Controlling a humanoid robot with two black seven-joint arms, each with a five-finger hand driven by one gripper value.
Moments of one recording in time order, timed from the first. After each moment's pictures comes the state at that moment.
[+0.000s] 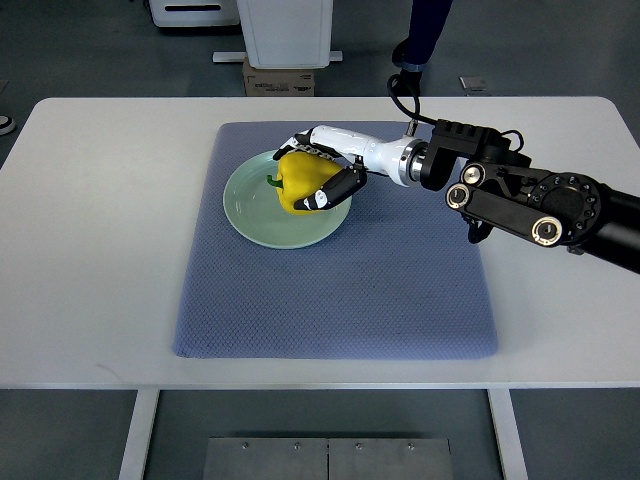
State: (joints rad) left arm -0.04 0.00 -0.11 -0.23 0.02 0.17 0.04; right arm 1.26 -0.12 0.06 0.90 -0.90 0.09 0.11
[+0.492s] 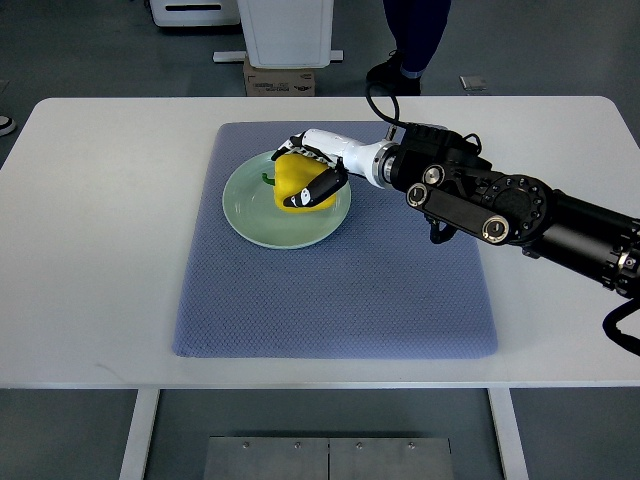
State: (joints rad) left arm -0.04 0.00 -0.11 -0.23 0.02 0.17 0.04; right arm 1.25 0.00 0.07 0.73 -0.84 0.05 -0.02
